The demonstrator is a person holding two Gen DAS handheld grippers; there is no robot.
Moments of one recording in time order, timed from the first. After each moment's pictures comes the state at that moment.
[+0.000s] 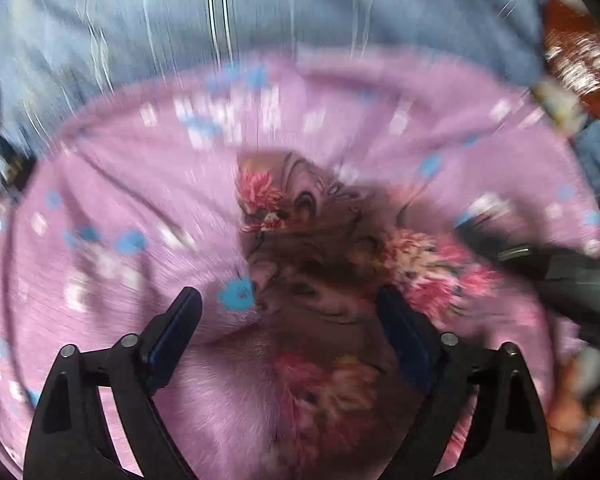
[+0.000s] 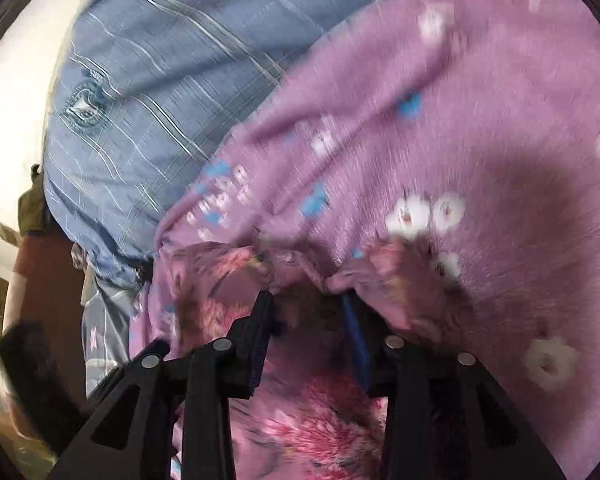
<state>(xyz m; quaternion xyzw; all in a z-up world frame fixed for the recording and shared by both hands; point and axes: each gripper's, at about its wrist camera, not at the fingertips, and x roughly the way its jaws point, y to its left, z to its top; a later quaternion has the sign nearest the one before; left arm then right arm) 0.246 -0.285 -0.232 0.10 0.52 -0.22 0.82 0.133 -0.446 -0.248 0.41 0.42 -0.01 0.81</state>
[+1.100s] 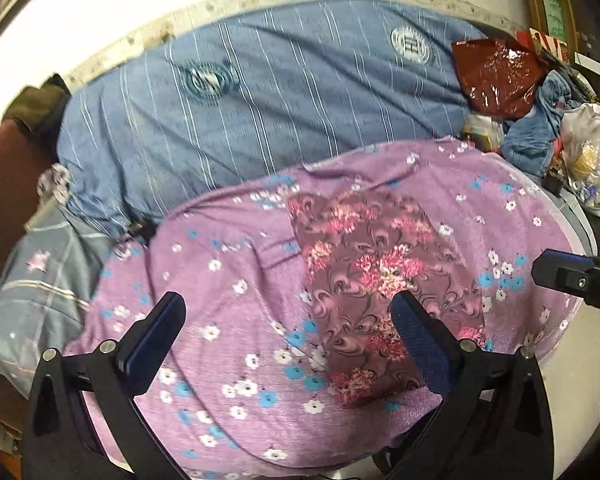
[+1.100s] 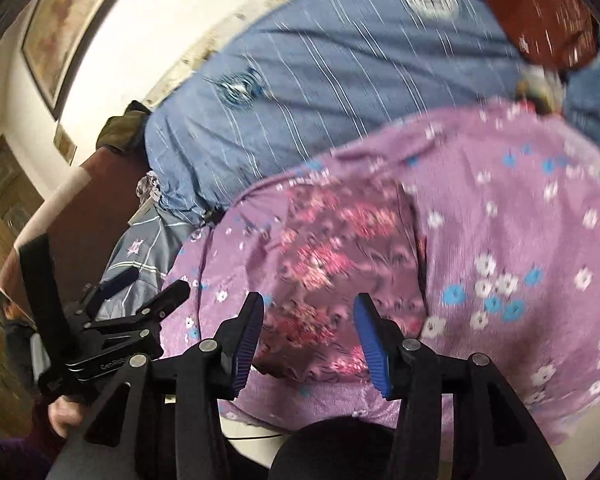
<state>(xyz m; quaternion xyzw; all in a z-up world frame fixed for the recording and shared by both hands) -0.013 -0.178 -0.068 0.15 0.30 -0.20 0.92 -0.113 -0.366 -0.094 0.24 0.34 0.03 0.91</state>
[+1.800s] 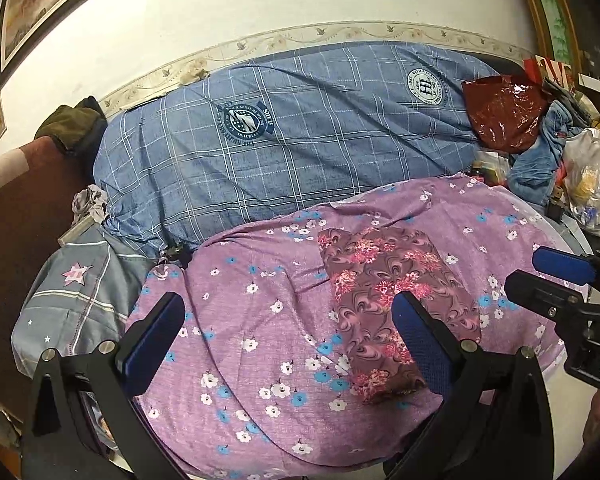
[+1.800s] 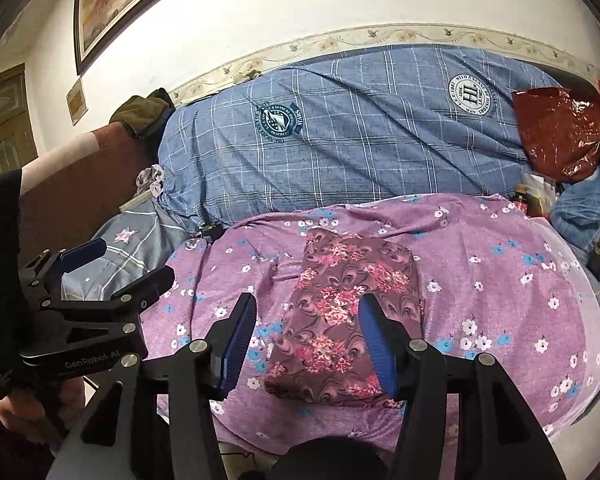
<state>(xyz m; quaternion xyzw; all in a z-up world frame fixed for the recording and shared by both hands) -0.043 -0.149 -0.029 0.14 0.25 -0.17 0.94 -0.129 -0.294 -0.040 0.11 0.29 -0.01 0.95</state>
